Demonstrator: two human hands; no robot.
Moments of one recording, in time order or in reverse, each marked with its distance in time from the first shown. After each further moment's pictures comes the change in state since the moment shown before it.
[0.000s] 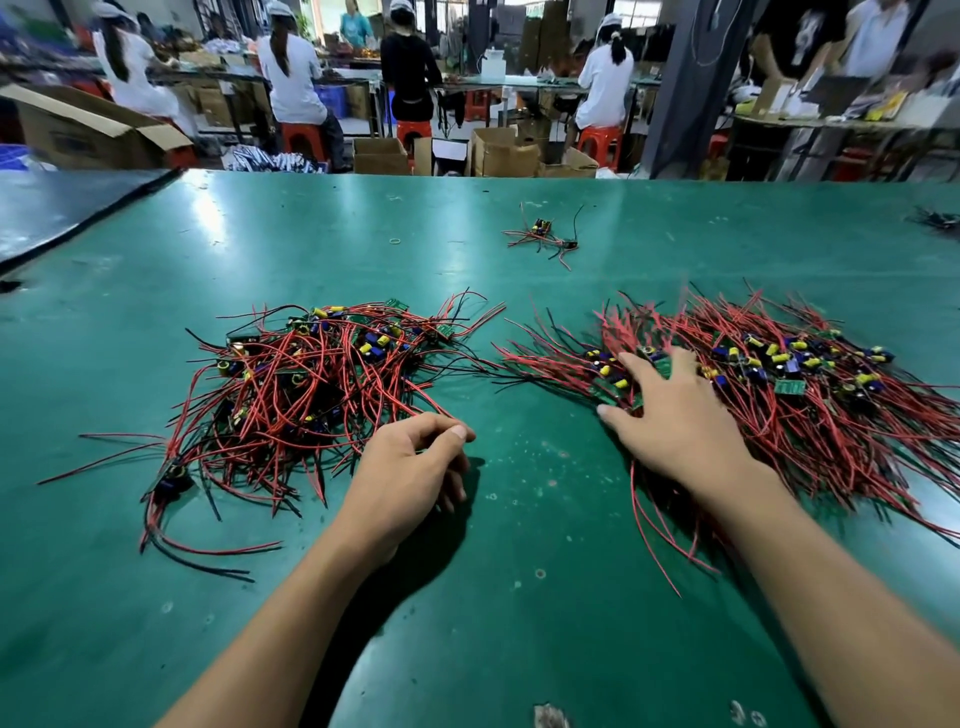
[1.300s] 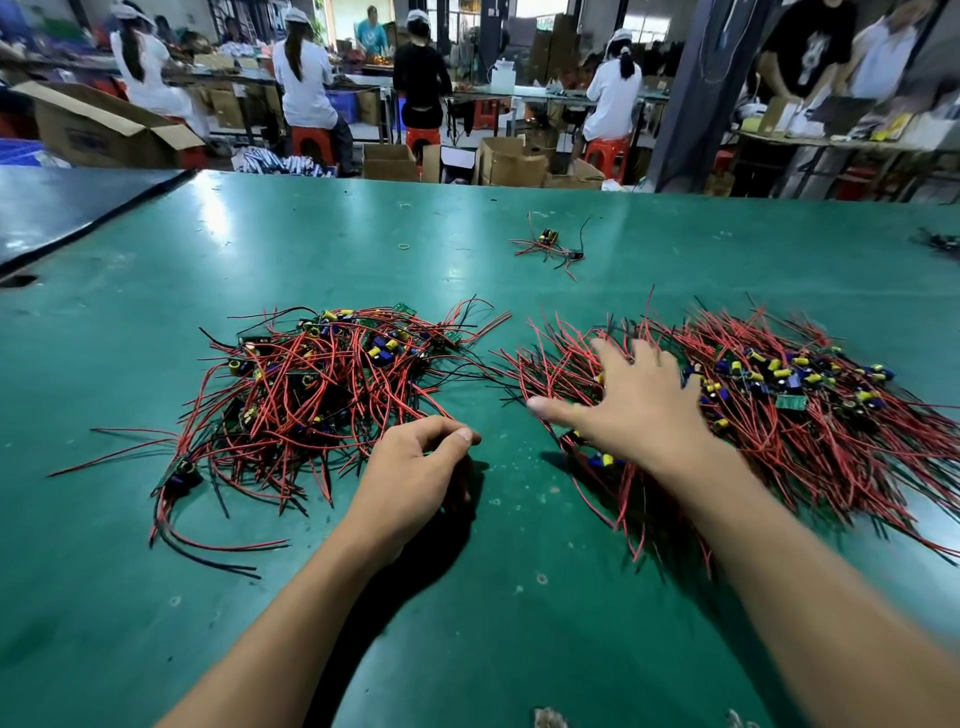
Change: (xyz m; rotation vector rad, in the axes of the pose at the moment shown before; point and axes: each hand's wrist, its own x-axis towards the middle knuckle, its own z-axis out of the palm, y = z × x) left_hand 0.005 -0.005 -0.007 0.063 0.046 0.013; right_hand 0.005 -0.050 -0.012 -0.035 0.009 -0.061
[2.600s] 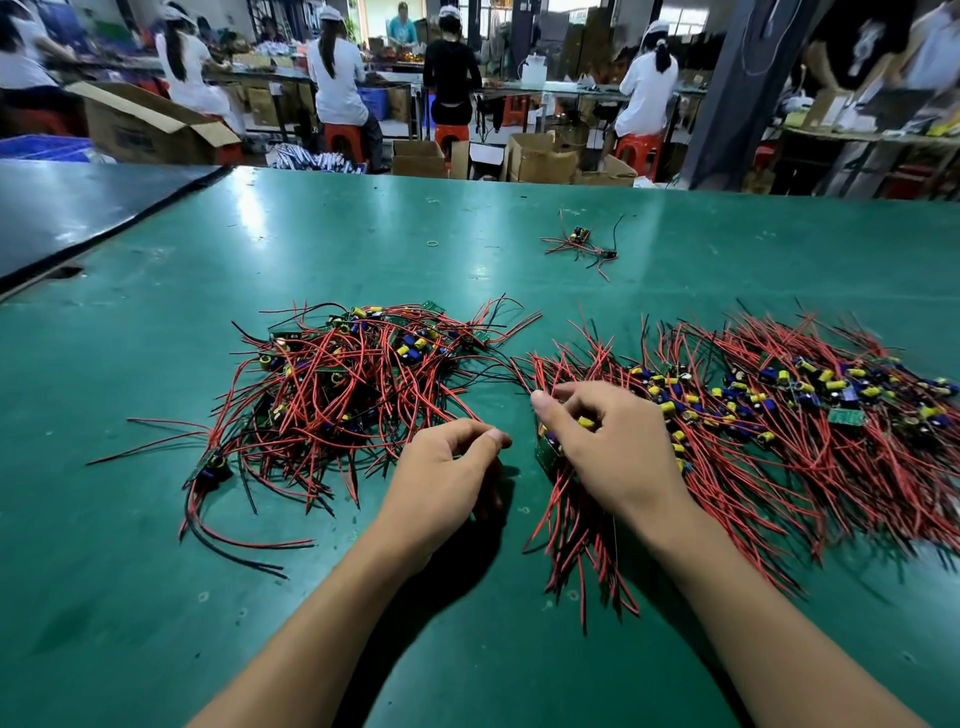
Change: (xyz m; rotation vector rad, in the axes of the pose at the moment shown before) left_hand -0.001 0.003 0.005 -0.019 0.006 -0.012; right_hand -0.027 -0.031 0.041 0.623 0.248 -0.254
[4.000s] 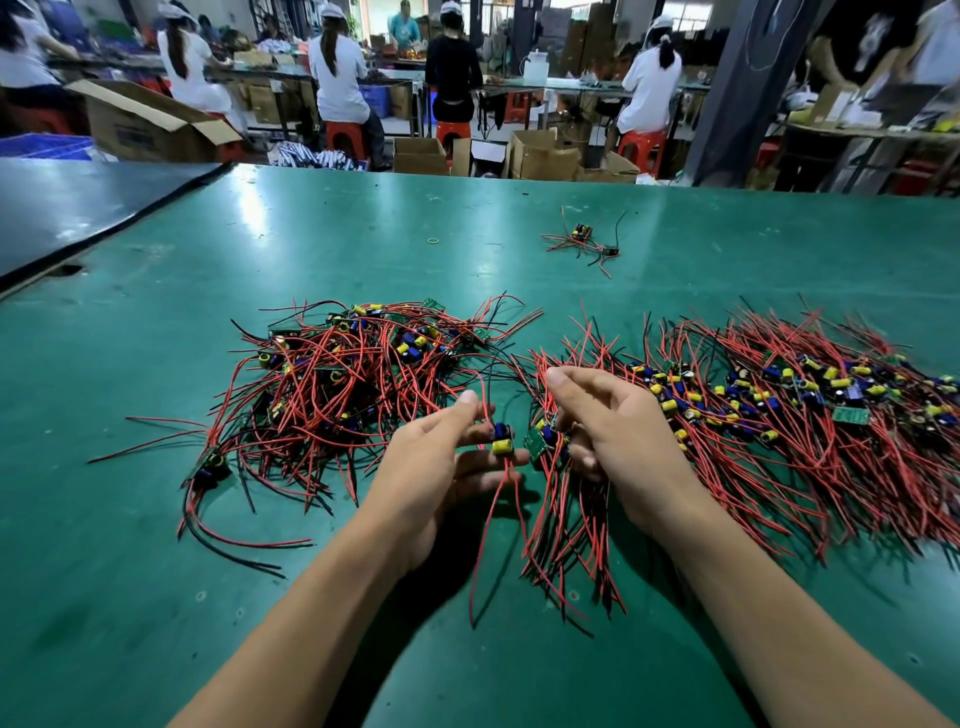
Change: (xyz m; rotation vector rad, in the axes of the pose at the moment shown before) left_hand -0.002 0.022 -0.004 -0.615 0.006 -0.299; right_hand 0.005 -0.005 -0.003 0.858 -0.176 0.298
